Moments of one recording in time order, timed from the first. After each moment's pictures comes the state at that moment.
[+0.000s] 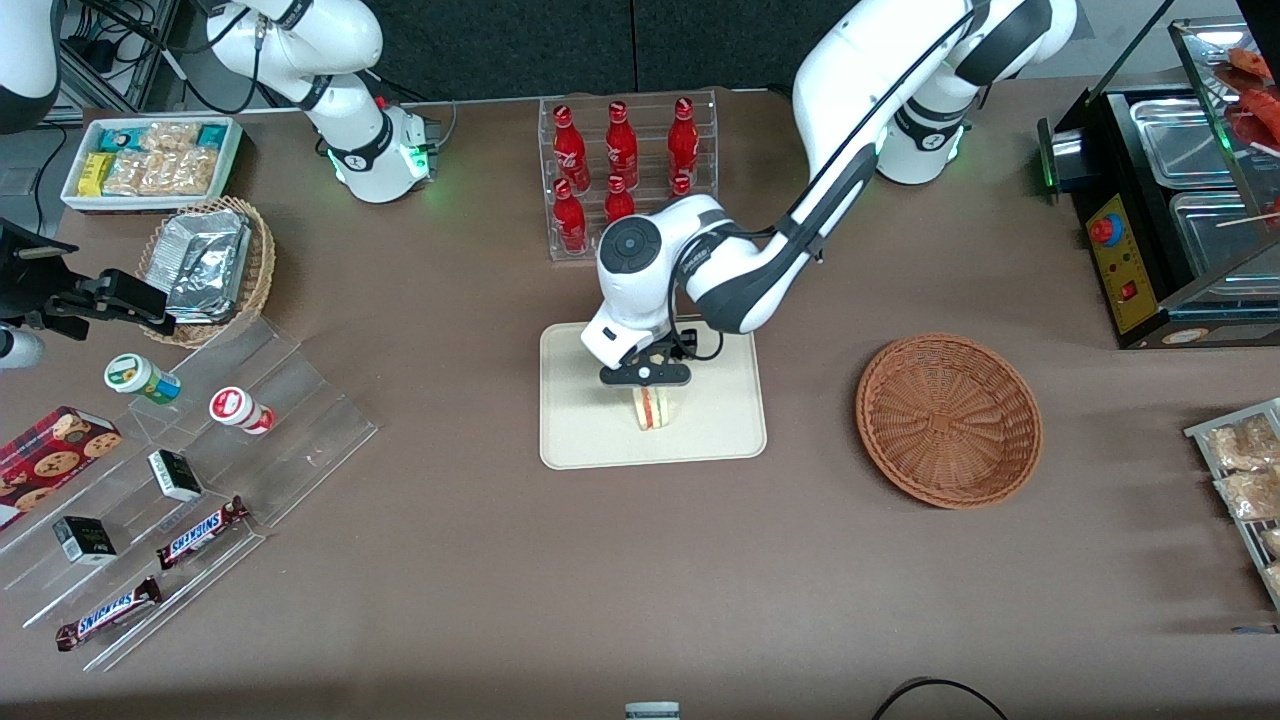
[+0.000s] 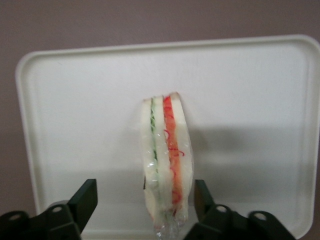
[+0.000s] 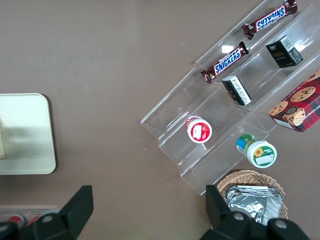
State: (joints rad) arm -0.54 0.66 -0.37 -1.50 0.31 2.07 -1.02
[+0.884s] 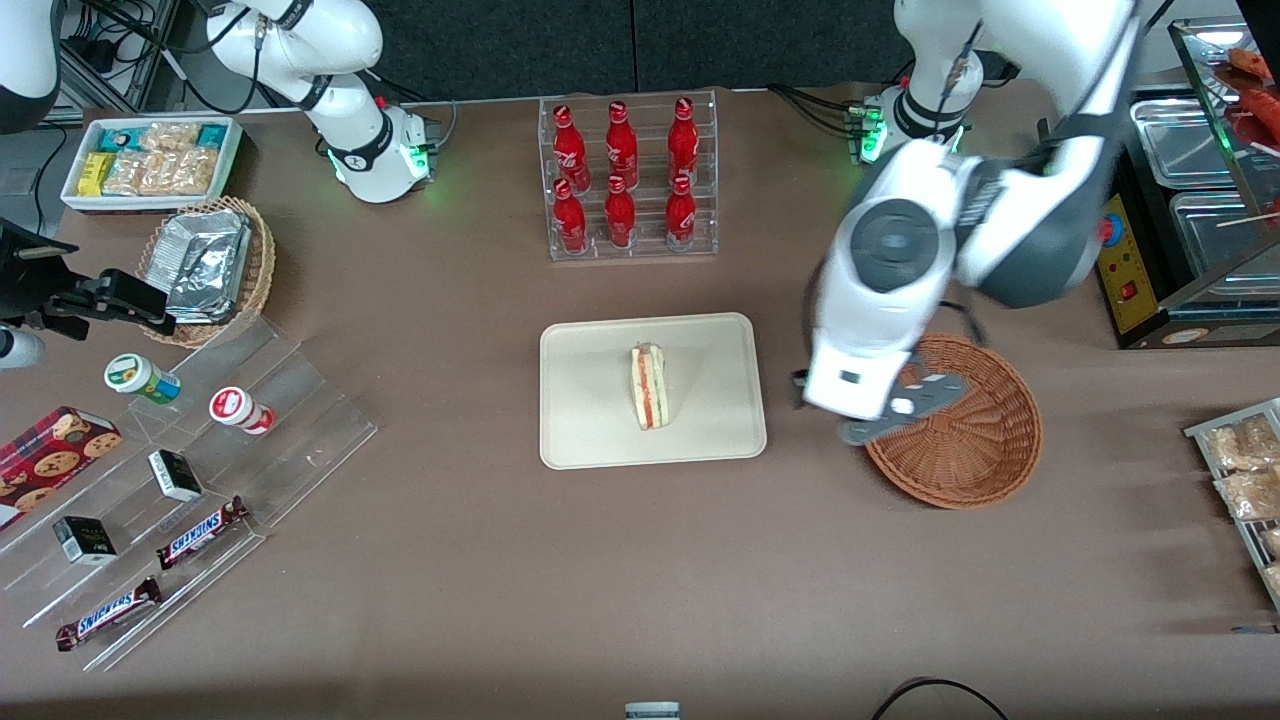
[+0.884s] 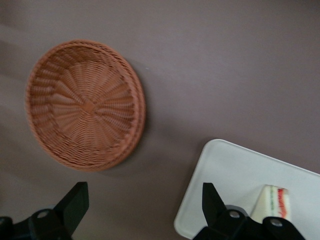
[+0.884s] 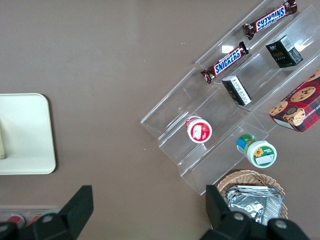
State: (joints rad) arm -0.14 0.37 -0.36 -1.42 0.23 1.64 -0.87
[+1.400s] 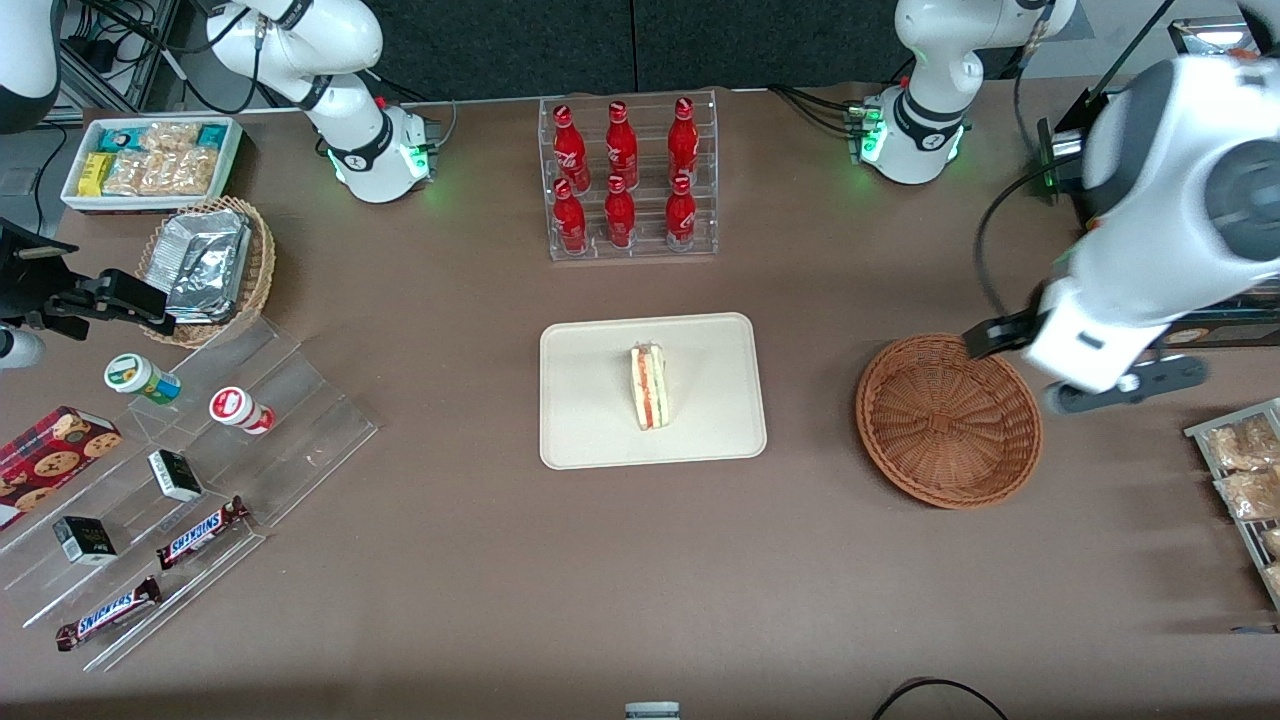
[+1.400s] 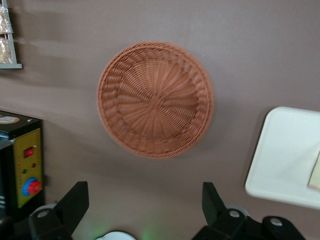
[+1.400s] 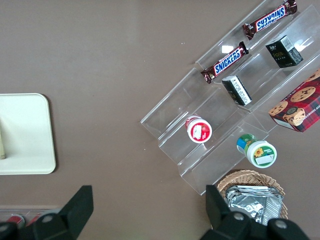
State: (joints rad) arm 0.05 0.21 -0.26 -1.43 0.11 1.44 -0.38
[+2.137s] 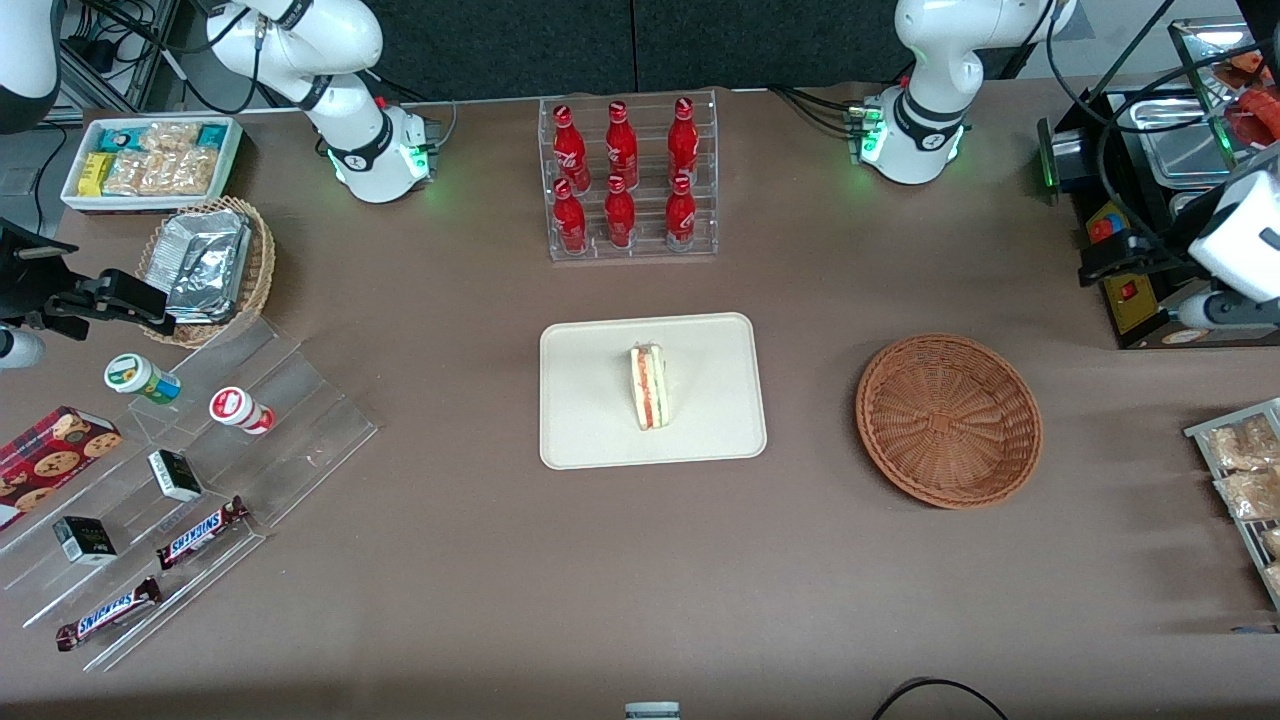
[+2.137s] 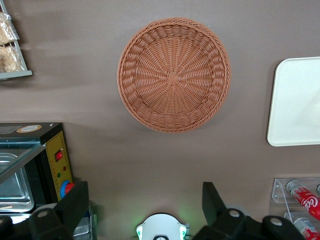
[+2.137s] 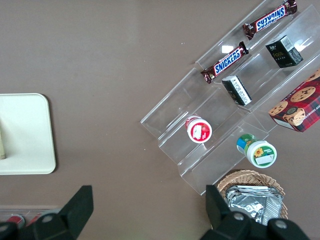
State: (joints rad) arm 0.04 0.03 -0.04 -1.55 0.01 1.40 0.01
